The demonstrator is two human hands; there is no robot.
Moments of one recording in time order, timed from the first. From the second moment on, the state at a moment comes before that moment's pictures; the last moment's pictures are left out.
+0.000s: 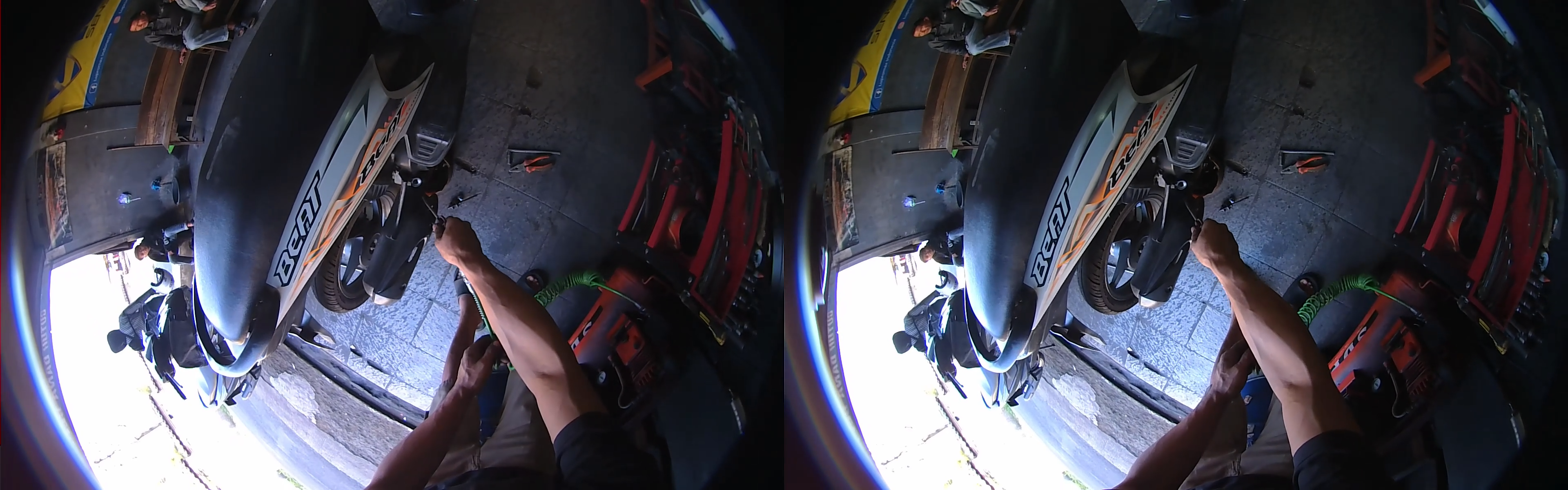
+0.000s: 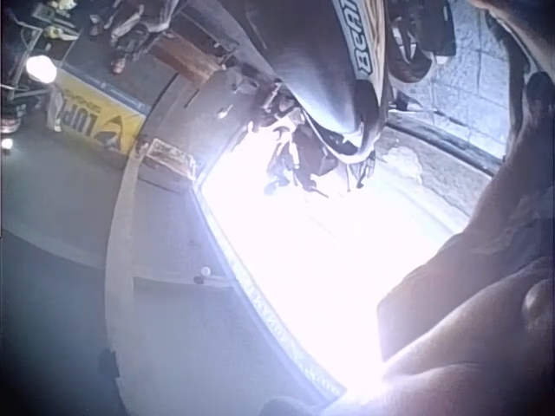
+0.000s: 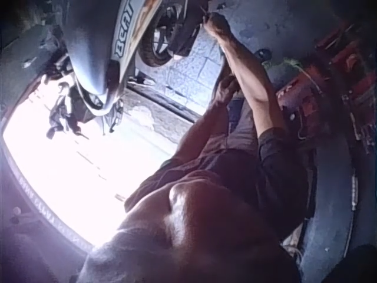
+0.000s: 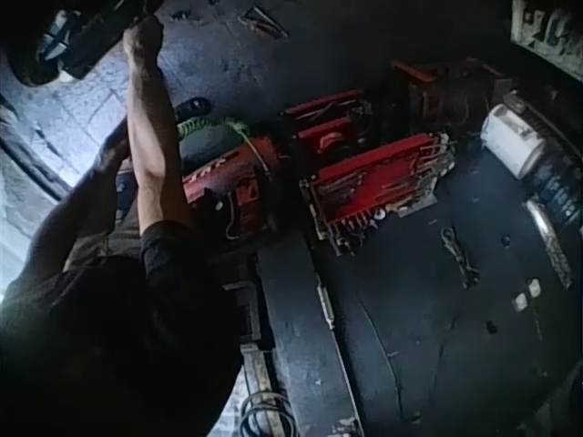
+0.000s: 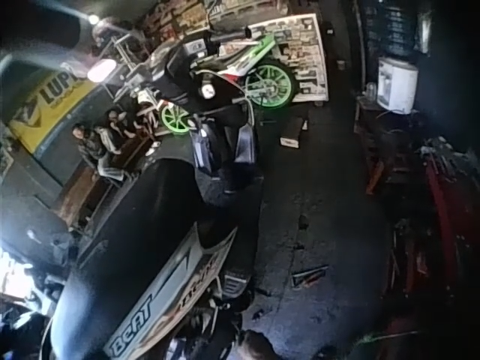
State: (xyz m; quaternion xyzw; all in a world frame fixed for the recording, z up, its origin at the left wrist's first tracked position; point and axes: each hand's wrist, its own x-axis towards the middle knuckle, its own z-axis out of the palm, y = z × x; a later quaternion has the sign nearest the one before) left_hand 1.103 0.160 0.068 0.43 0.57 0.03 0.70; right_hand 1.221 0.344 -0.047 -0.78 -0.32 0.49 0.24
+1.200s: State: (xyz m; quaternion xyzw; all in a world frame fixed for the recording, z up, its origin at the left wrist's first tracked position) left_hand 0.967 0.127 0.158 0.41 0.28 0.16 0.85; right_hand 1.212 0.246 0.177 -0.62 -0.22 0.52 0.55
